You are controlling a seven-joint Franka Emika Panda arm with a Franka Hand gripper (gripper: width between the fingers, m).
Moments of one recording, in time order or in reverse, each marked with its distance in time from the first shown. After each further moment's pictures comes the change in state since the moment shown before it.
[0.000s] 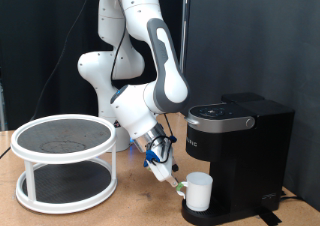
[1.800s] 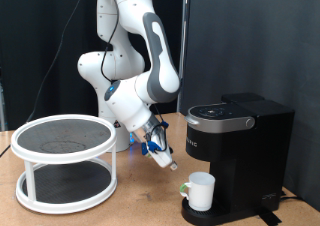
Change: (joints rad) arm -0.028 -0.213 -0.005 -0.199 -0.146 -0.217 0.035
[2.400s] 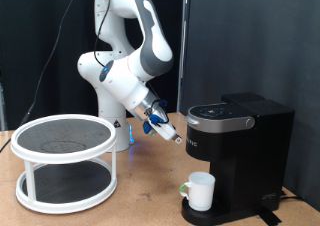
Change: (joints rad) arm -0.025 -0.207 -0.014 -0.057 -0.123 -0.139 0.084
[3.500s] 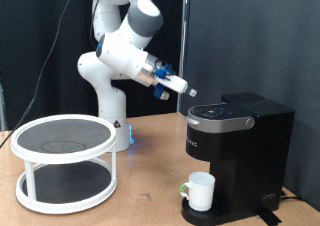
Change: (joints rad) arm -0.001 -0.336 -0.059 0.016 0.051 -0.260 0.093
